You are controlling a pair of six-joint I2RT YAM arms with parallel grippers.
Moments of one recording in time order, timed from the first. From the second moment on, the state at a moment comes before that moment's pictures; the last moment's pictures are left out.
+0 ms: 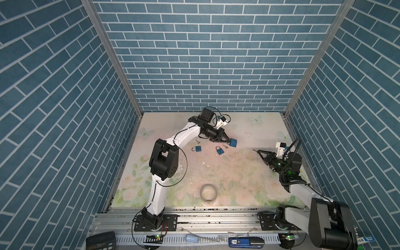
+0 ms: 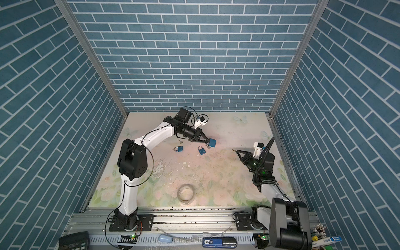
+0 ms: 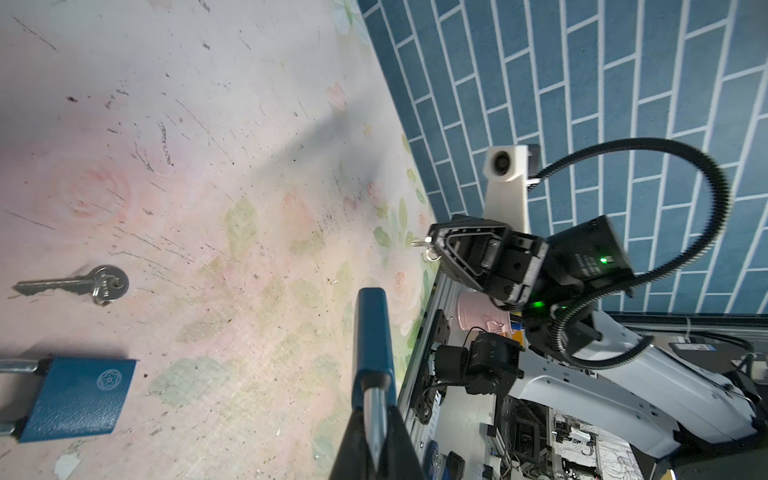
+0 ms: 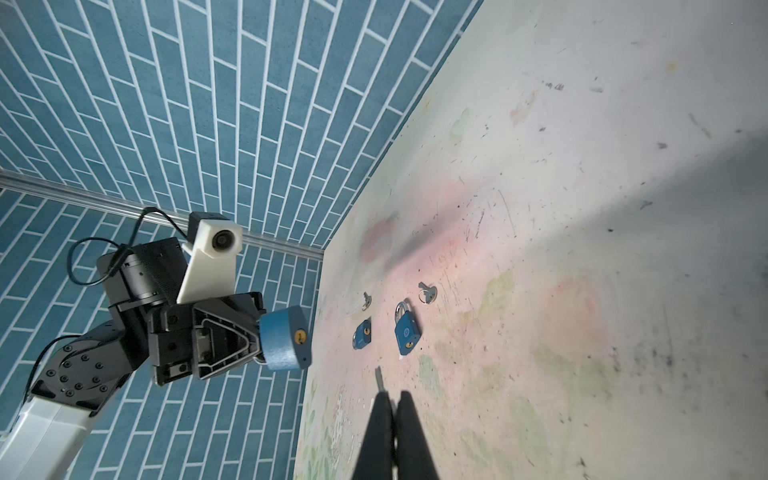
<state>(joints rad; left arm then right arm) -0.53 2.16 1.87 -0.72 0.98 -0.28 -0.08 1.08 0.29 0.47 -0.73 0.90</state>
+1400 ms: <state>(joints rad) -0.71 2.62 2.25 -0.79 0.95 -0.29 -0.18 0.87 0.29 -0.03 -0.61 0.73</state>
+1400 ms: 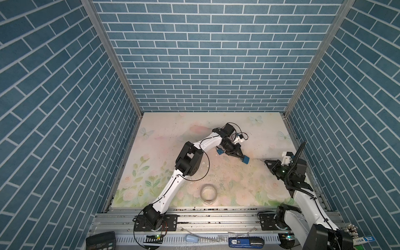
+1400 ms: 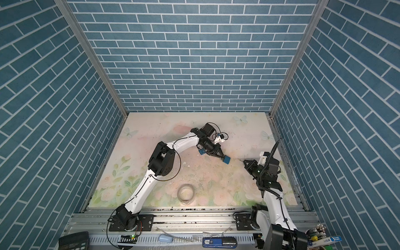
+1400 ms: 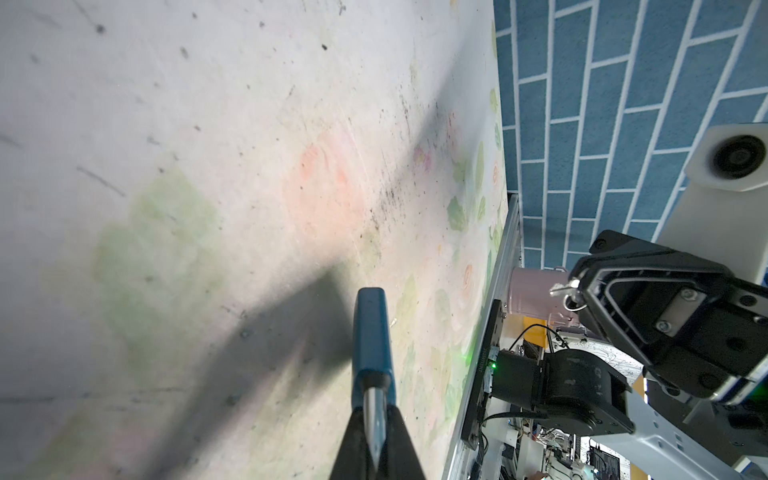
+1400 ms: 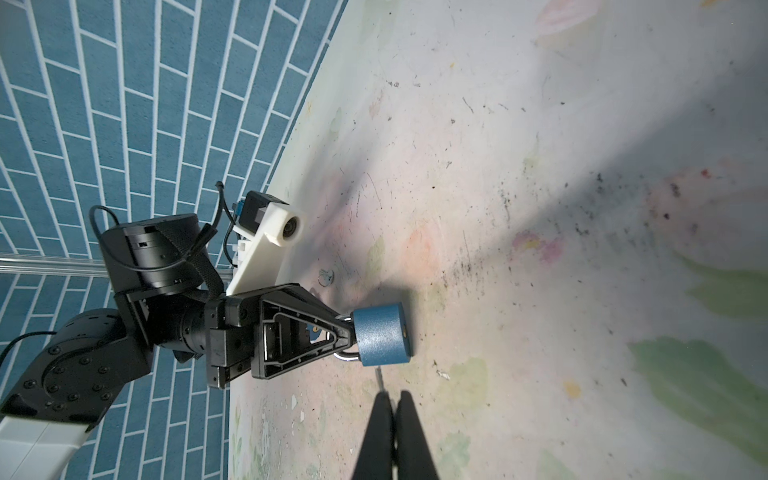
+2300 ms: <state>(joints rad) -0.71 2.64 2.33 -0.93 0.78 -0.25 -0.18 0.95 0.28 0.00 -0.63 0.73</state>
